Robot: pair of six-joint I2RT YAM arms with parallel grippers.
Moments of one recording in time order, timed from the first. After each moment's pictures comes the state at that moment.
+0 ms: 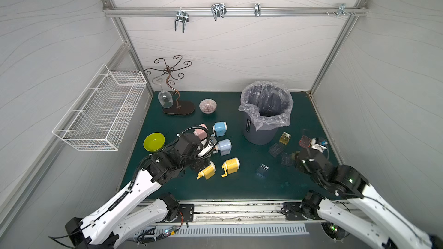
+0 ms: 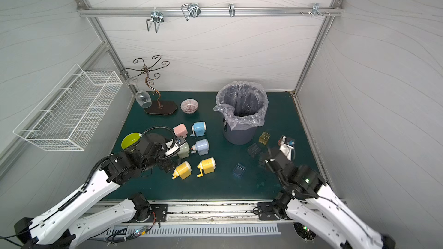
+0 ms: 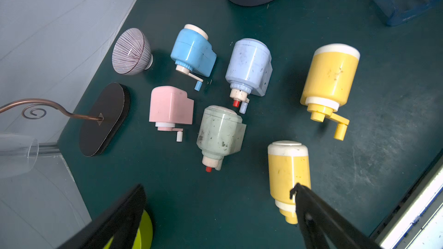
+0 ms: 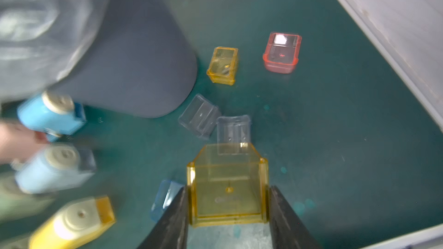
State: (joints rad) left arm -0.71 0.83 0.90 -0.89 -0.21 0.38; right arm 1.02 0.74 0.87 -1.28 0.67 1.14
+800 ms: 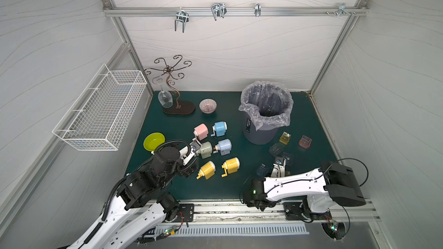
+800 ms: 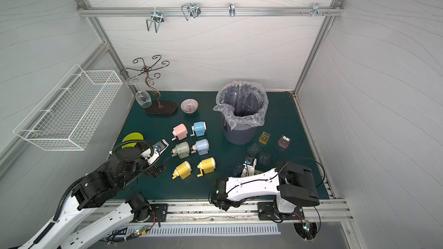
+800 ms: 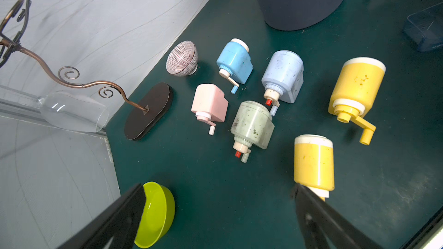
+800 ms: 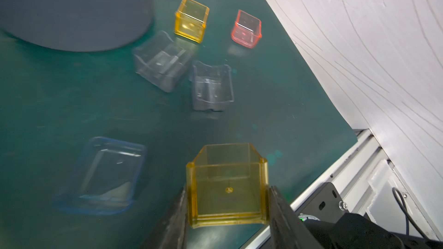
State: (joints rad) left arm -0.71 0.53 0.83 -0.92 -0.32 0.38; right arm 1.55 1.58 0.88 -1.61 0.69 2.07
